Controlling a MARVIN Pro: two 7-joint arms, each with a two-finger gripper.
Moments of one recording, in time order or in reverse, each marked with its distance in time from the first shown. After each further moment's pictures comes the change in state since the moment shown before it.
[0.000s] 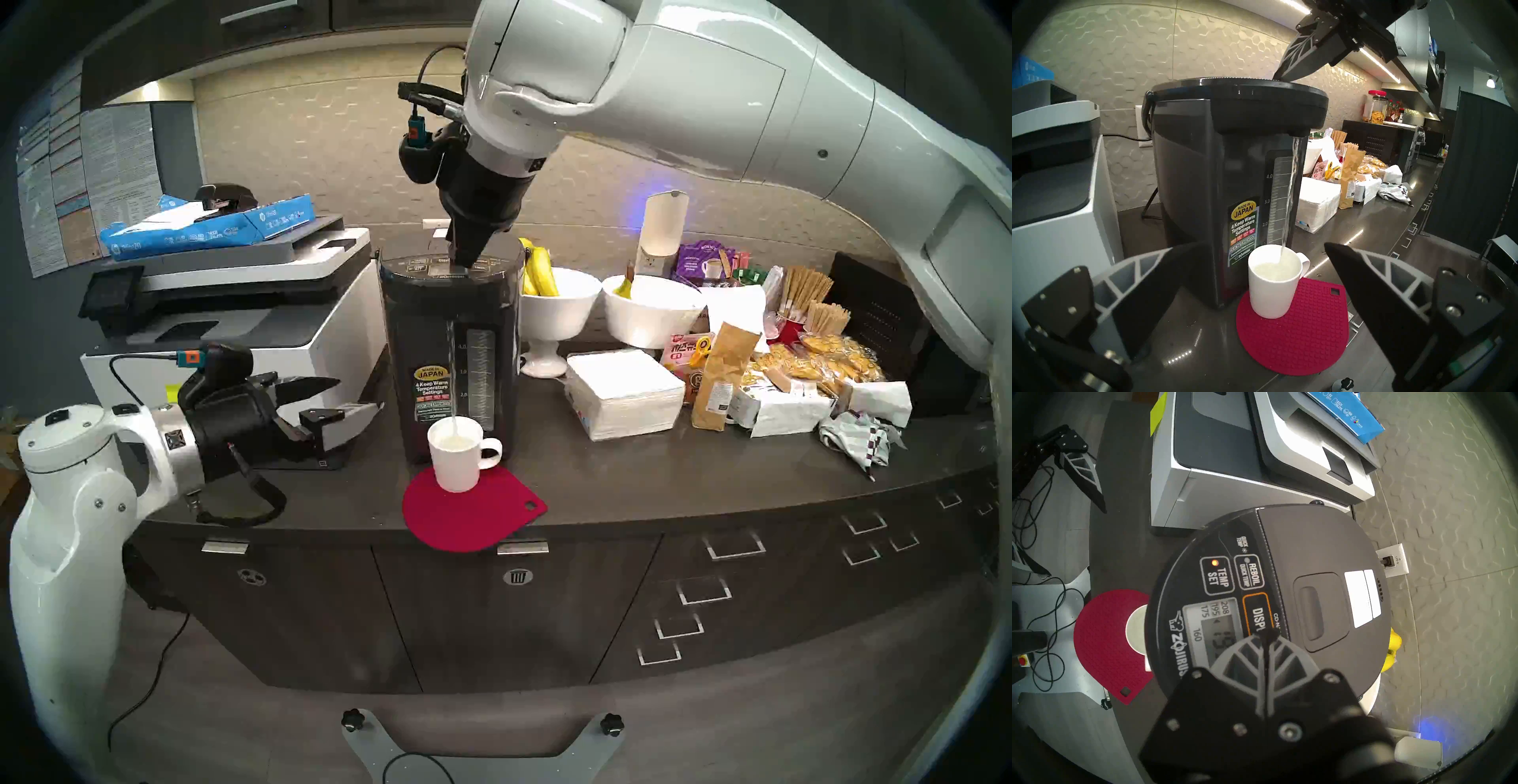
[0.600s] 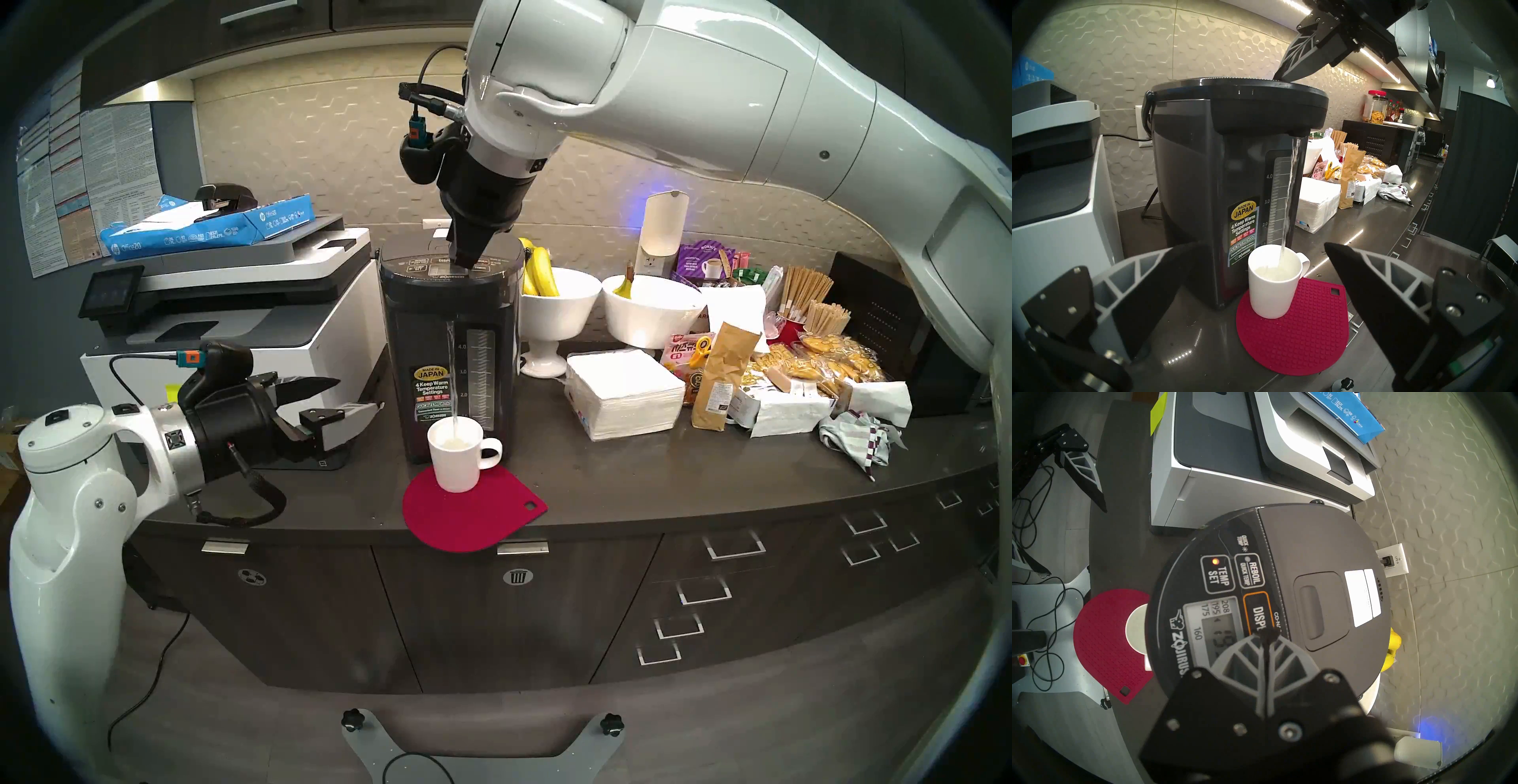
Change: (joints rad) left arm 0.000 0.000 0.000 0.000 0.000 0.000 0.000; right arm 0.000 0.003 0.000 -0.004 -0.001 0.000 -0.001
